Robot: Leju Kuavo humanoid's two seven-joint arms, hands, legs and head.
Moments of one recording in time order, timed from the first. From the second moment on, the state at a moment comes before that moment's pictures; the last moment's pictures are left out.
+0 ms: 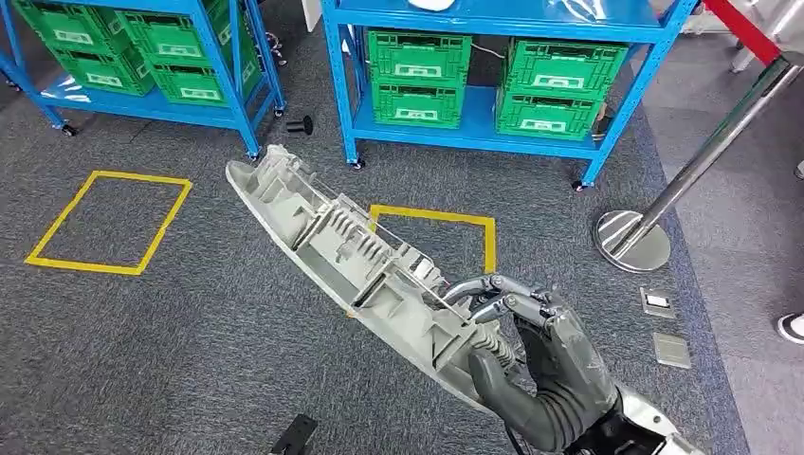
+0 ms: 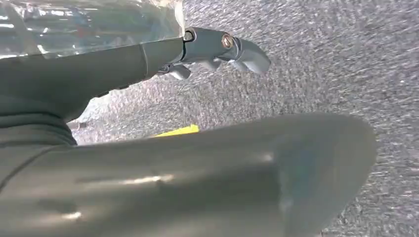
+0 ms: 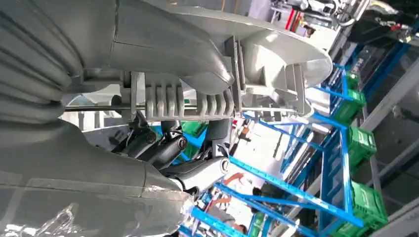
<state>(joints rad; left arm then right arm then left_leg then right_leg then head) -0.15 0.00 -1.29 -0.33 0.90 0.41 0.06 -0.33 -0.36 0.97 -2.08 -0.21 -0.14 -0.15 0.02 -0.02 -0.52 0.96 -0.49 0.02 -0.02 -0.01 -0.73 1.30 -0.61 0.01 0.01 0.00</state>
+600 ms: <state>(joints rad) -0.14 0.00 -1.29 -0.33 0.90 0.41 0.06 -0.32 -0.36 0.97 -2.09 -0.18 -0.14 -0.15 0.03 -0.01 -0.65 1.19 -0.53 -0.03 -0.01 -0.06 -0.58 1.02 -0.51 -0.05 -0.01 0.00</state>
